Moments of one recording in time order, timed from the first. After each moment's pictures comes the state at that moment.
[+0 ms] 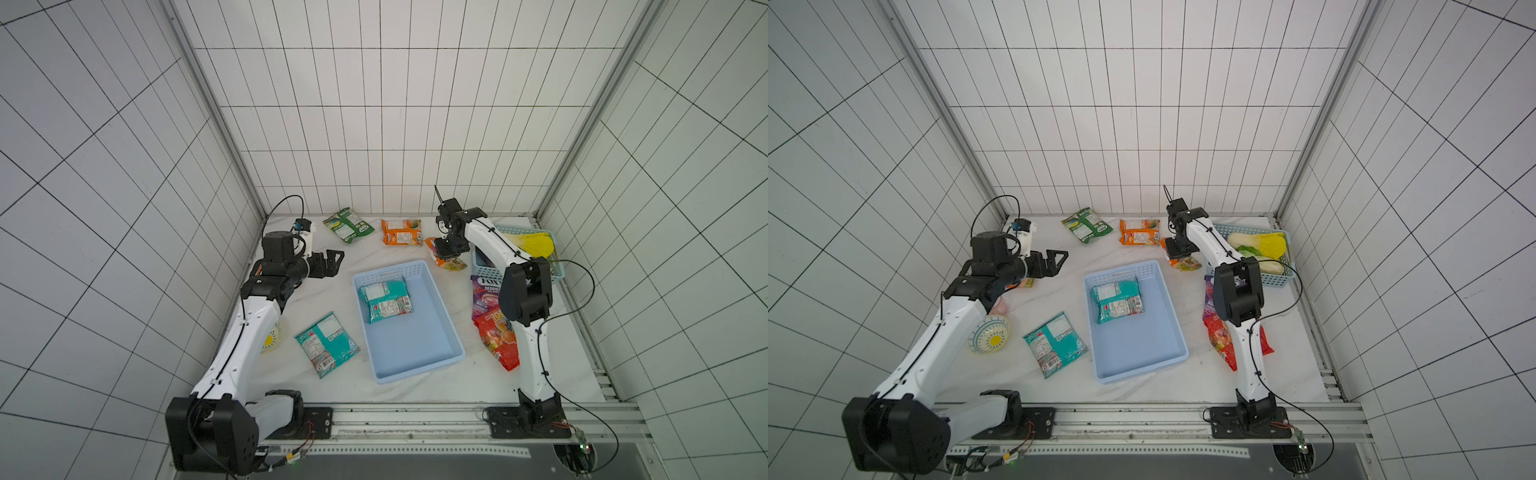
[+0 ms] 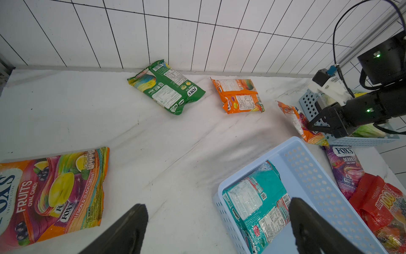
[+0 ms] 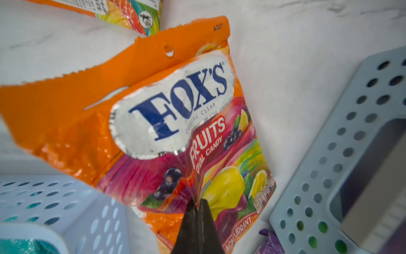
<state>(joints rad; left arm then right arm) -0.04 1.18 1.02 -0.43 0.36 -0.10 0.44 2.25 2.08 -1.09 0.04 0.06</state>
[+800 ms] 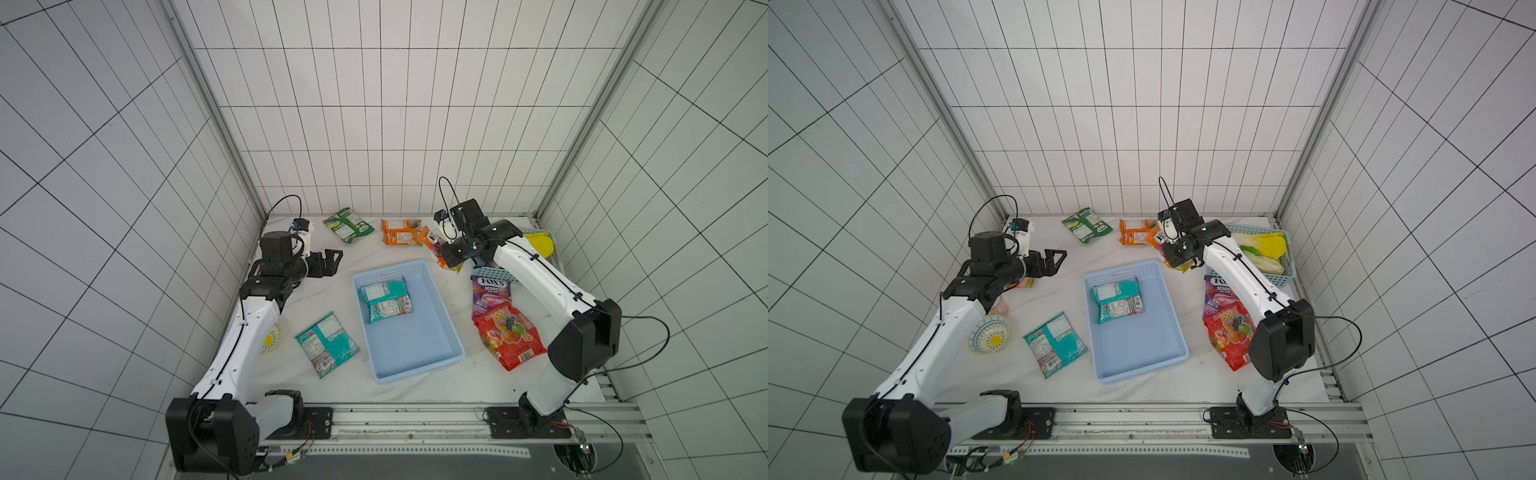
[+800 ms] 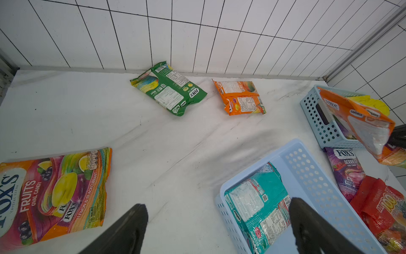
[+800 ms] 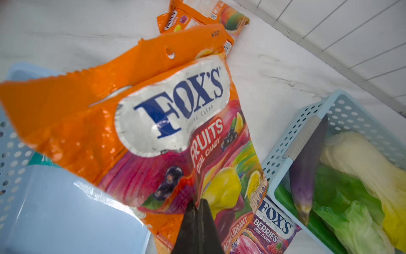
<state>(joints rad) -0.02 1.18 1.02 -0.42 0.36 -0.11 0.60 1.67 1.61 -0.90 0.04 -0.17</state>
